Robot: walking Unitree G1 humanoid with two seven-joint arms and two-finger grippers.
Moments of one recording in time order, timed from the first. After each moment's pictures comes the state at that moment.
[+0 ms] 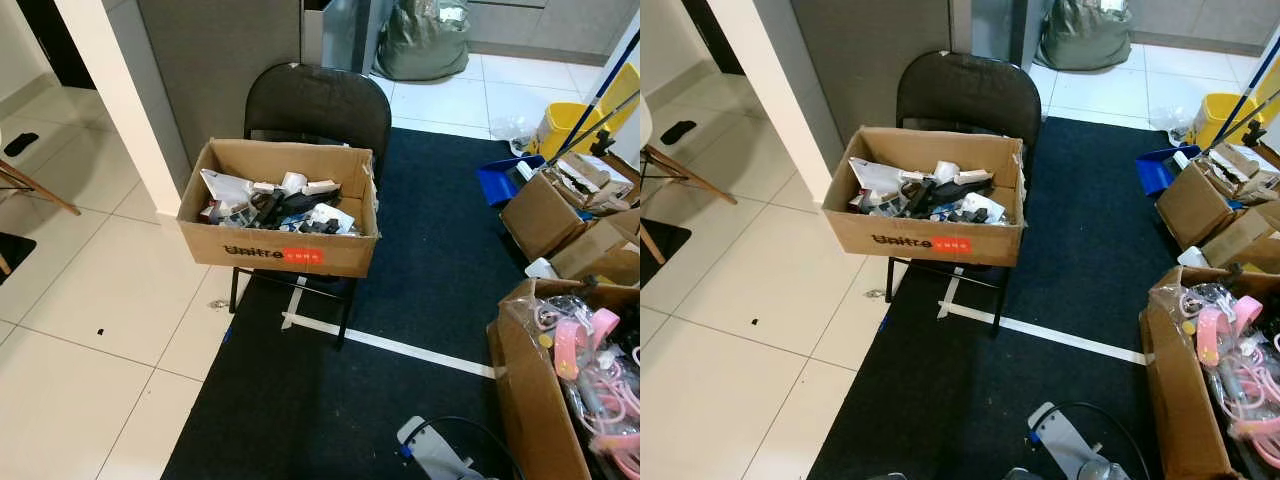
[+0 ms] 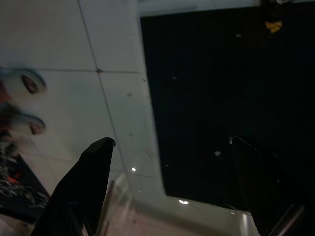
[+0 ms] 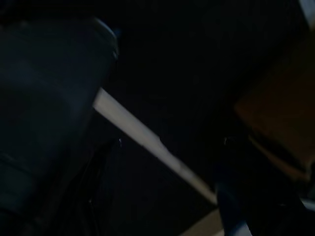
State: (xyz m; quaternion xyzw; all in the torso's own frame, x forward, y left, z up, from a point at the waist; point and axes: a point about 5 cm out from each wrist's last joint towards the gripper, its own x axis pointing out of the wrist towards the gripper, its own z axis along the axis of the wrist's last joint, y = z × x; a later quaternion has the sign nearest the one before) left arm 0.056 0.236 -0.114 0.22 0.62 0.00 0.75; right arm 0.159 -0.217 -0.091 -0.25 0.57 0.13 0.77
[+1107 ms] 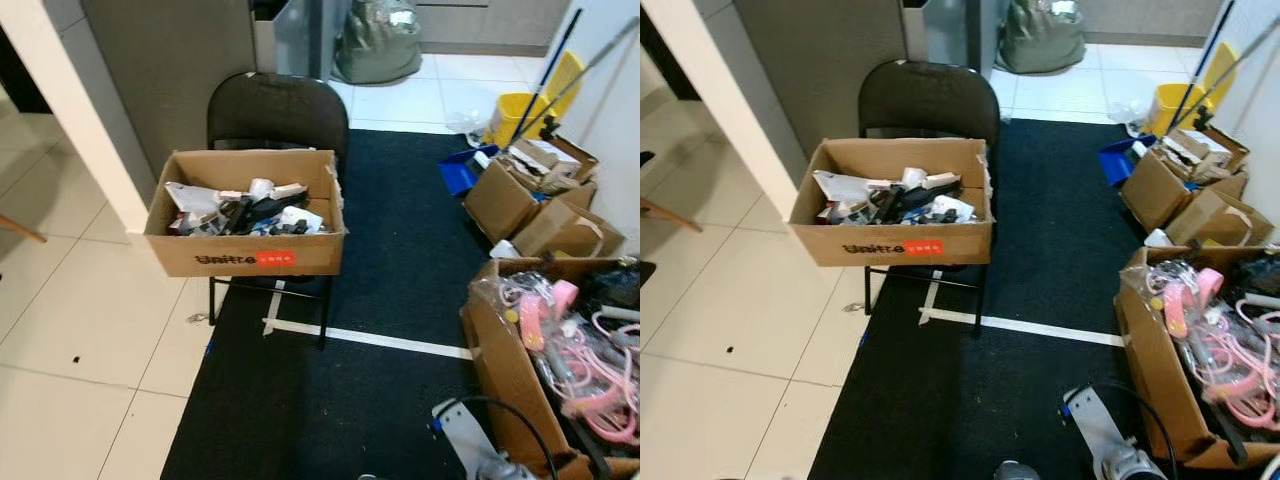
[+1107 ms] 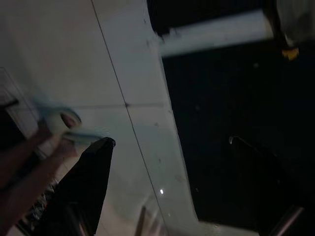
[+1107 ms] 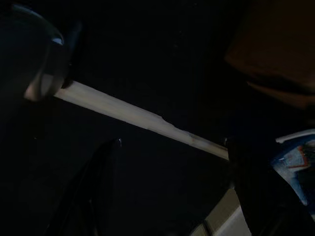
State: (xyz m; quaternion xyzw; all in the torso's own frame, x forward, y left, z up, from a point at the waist) left arm 0.093 0.237 -0.108 0.23 0.60 0.00 0.77; right arm 0.177 -0.249 -0.076 -0.23 0.56 0.05 0.80
